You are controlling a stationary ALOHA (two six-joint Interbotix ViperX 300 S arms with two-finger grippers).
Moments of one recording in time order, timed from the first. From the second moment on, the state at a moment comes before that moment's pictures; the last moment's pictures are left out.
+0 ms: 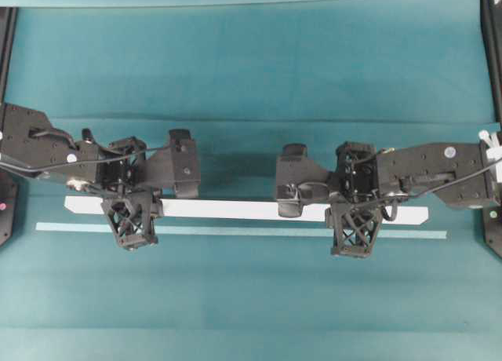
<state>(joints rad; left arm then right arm) 0.03 -0.06 0.74 0.03 0.59 -0.21 0.03 0.01 0.60 0.00 0.79 0.11</state>
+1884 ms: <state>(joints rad) -0.01 -0.02 0.79 0.03 0.41 -0.25 0.04 0.04 0.68 0.01 0.65 0.11</state>
